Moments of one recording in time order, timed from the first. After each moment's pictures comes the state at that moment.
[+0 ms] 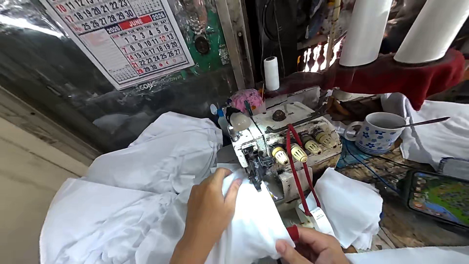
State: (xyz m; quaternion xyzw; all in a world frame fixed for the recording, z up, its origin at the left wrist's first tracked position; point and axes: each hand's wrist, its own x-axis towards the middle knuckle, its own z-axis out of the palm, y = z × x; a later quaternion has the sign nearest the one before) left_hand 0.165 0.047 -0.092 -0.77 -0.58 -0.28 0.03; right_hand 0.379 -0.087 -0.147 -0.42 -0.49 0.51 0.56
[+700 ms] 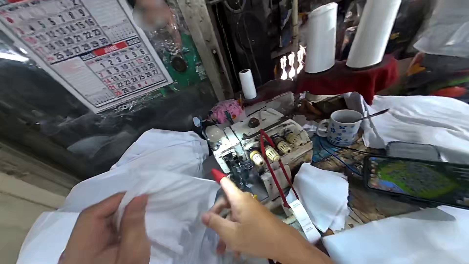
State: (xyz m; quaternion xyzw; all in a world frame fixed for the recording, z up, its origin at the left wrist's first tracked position) left_hand 0.095 0.003 -0.025 -0.75 -0.40 -0.53 0.09; right_hand 0.333 -0.015 -0.074 -0.35 -0.68 0.51 0.41
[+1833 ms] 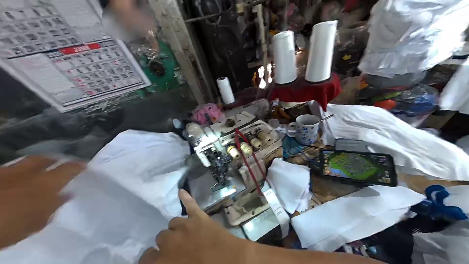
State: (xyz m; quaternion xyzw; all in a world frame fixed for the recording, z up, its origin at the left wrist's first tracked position) left_hand 0.025 0.041 0.095 -0.84 -0.49 0.06 0.24; right_hand 0.271 -0.053 -0.048 -0.30 -0.92 0.02 0.27
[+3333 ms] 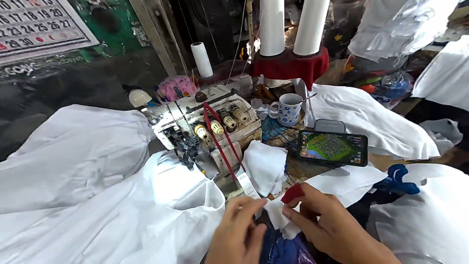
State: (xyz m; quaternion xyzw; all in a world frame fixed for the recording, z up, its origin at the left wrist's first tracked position) left_hand 0.267 -0.093 -0.130 -0.84 -0.28 -0.32 -0.33; right_hand 0.503 -0.164 -0.141 -0.54 -0.67 0.24 0.46
